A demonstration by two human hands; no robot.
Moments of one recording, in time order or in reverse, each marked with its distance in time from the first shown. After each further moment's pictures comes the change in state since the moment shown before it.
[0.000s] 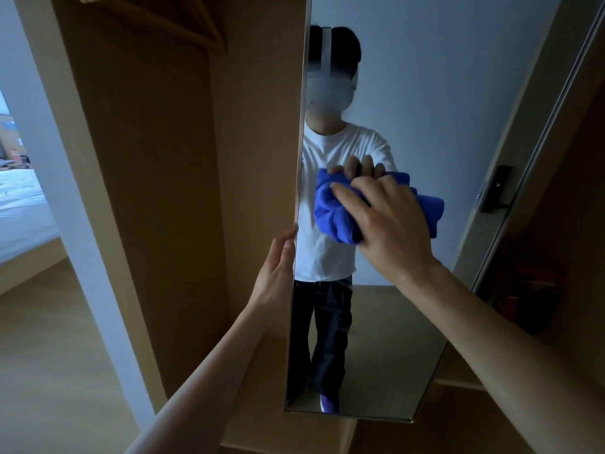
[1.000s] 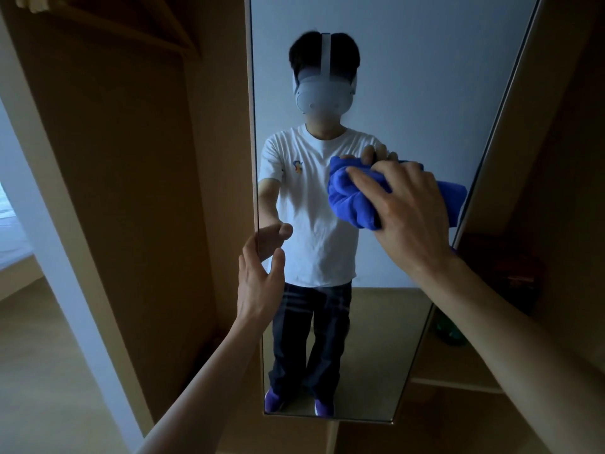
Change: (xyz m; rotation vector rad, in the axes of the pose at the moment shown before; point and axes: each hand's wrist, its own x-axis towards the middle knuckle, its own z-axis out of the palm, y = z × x) left_hand -0.016 0.007 0.051 0.237 0.277 0.133; right_hand -0.029 0.073 -0.021 -0.085 0.111 0.085
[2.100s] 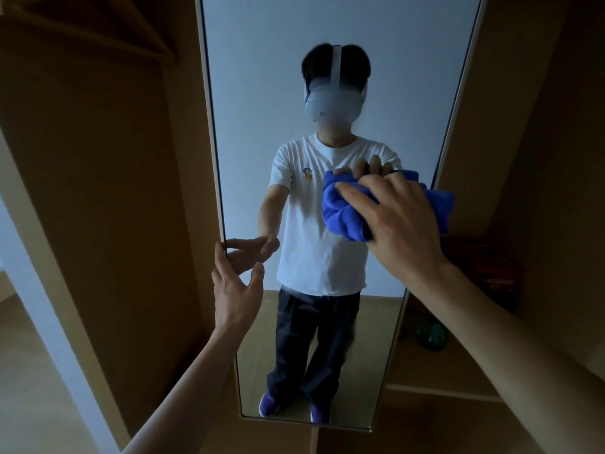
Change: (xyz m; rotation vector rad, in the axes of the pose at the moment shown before) left_hand -0.005 -0.016 0.035 0.207 0.060 -0.132; right_hand -0.026 0.046 -0.004 0.001 -0.084 -0.042
